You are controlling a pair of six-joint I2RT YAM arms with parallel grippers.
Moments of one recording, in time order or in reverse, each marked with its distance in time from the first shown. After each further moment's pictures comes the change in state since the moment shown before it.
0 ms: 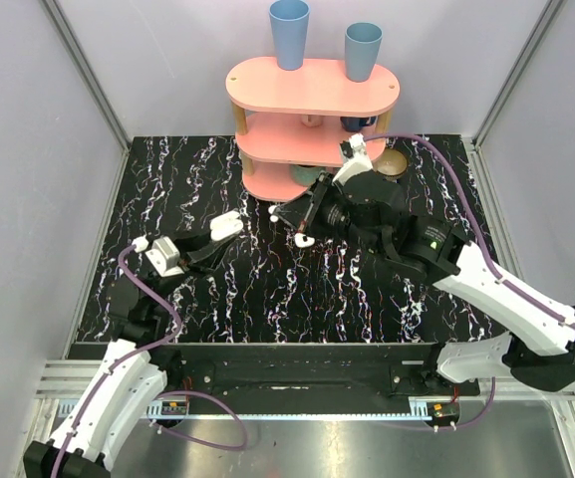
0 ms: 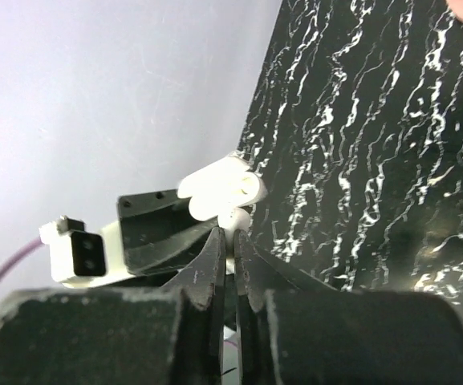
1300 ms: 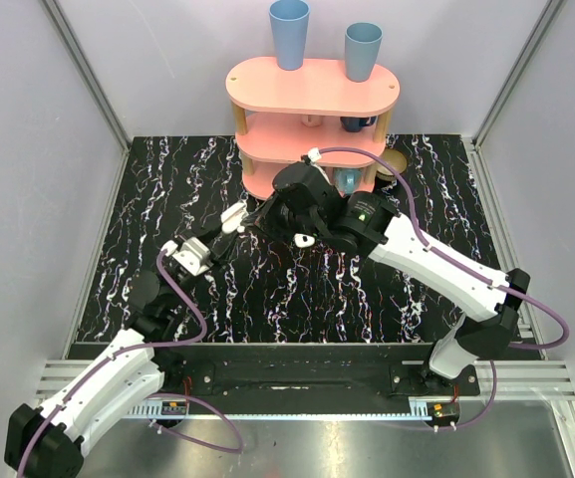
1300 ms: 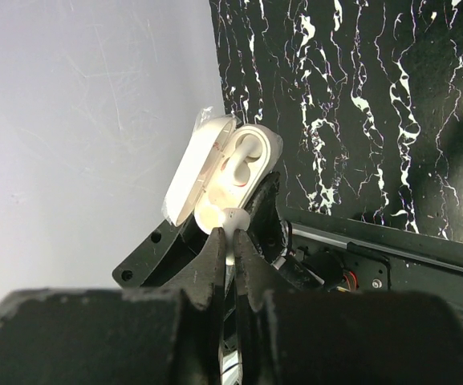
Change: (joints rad) left arm -0.261 0.103 -0.019 0.032 -0.384 0.353; right arm 0.010 0.337 0.272 -0.241 -0.046 0.465
